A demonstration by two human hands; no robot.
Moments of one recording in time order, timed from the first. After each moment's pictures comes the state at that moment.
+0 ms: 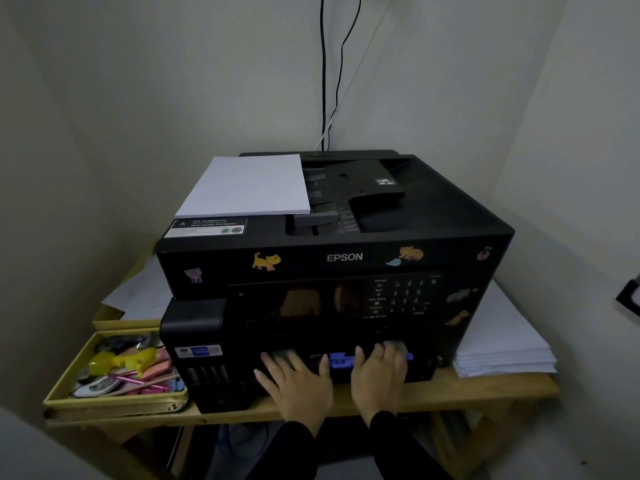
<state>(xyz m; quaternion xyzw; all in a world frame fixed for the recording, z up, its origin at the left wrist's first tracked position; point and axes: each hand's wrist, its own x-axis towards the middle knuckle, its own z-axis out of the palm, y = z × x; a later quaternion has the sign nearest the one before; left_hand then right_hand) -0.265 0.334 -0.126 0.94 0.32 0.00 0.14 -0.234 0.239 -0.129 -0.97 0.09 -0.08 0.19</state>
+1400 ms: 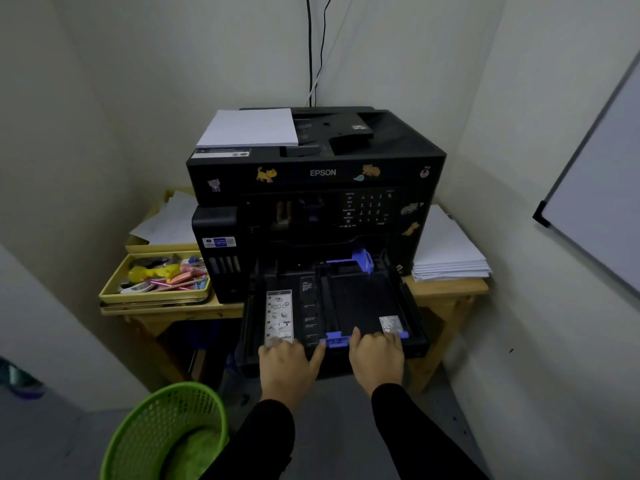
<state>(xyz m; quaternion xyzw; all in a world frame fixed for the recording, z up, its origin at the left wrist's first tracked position) -0.463 0.307 -0.121 0.99 0.12 -0.06 -0.04 -0.427 0.171 -0.124 -1.00 0.00 -0.01 0.05</state>
